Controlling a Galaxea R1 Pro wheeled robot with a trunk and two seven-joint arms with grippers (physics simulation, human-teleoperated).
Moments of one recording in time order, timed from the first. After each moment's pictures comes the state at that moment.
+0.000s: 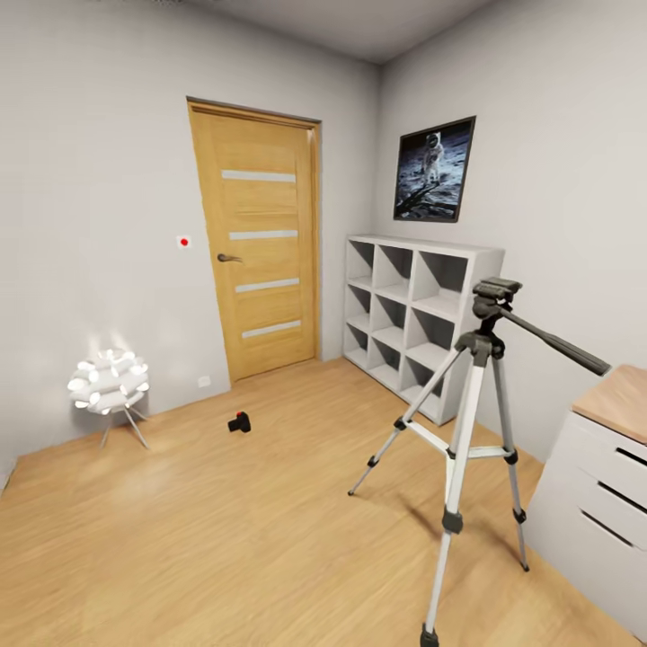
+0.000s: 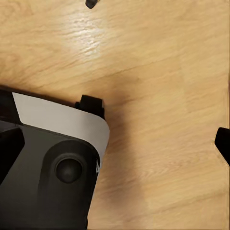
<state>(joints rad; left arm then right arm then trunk) 0.00 0.03 0.04 -0.07 0.52 -0.06 0.00 -0.29 -0.02 -0.03 0.03 0.31 0.10 -0.02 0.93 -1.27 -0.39</state>
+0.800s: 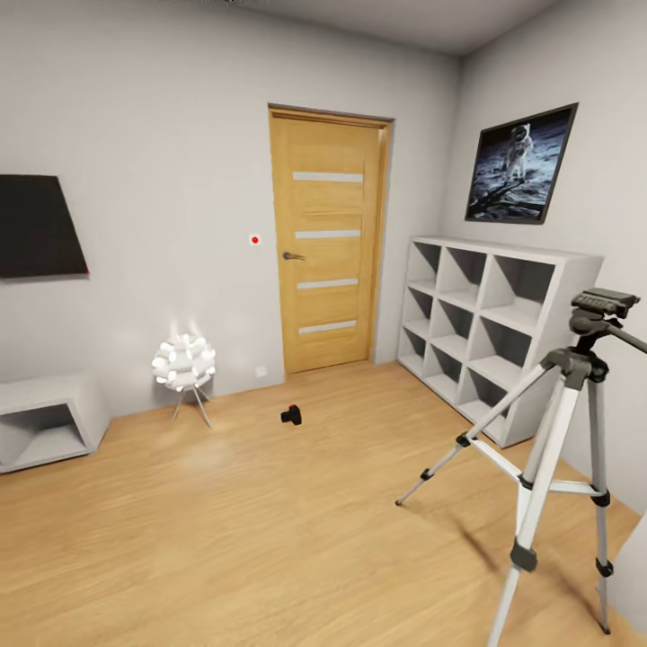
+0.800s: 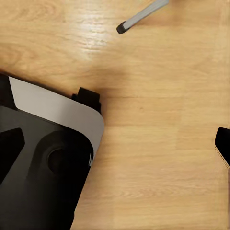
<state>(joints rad) 0.00 0.04 0.04 -0.07 0.56 -0.06 0.01 -0.28 -0.02 -0.03 0.03 0.41 0.09 -0.01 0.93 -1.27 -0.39</state>
